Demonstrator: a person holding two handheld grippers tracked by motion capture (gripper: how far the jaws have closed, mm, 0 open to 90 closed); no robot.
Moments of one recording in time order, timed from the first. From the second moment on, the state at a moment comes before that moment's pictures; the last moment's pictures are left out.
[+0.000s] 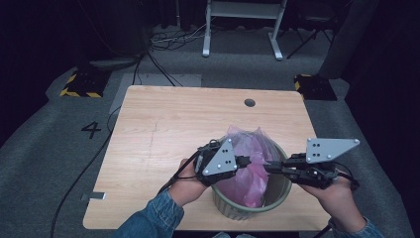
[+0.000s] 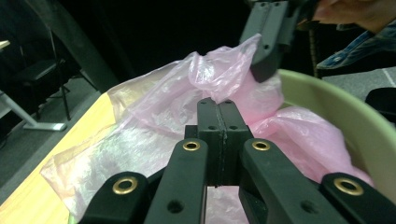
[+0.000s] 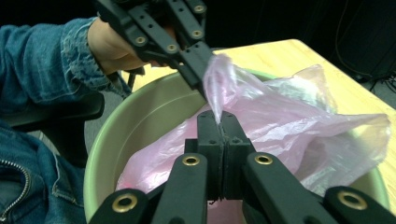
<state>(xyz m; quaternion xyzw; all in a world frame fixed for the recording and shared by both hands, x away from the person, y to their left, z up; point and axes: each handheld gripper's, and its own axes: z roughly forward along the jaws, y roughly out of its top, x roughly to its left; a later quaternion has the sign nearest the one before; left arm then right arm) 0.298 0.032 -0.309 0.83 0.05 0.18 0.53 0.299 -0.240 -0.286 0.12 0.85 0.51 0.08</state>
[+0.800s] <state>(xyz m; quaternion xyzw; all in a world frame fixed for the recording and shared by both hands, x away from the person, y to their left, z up) 0.295 0.036 -0.312 0.82 0.06 0.17 0.54 0.294 -0.264 -0.284 0.14 0.83 0.54 0.08</state>
